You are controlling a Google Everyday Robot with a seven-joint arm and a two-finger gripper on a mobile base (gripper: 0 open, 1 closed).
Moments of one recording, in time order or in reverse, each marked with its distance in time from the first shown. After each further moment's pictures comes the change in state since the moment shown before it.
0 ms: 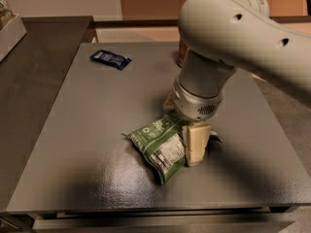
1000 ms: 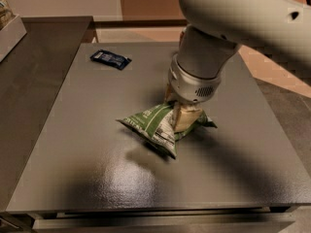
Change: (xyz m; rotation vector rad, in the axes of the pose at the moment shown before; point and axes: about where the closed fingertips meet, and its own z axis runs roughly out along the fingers) arm -0.011 -0.022 -0.032 0.062 -0.028 0.002
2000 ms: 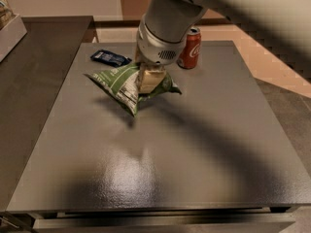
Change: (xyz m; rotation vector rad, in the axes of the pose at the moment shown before) arm -0.053 -0.104 -0.028 0.206 -0.086 -0.010
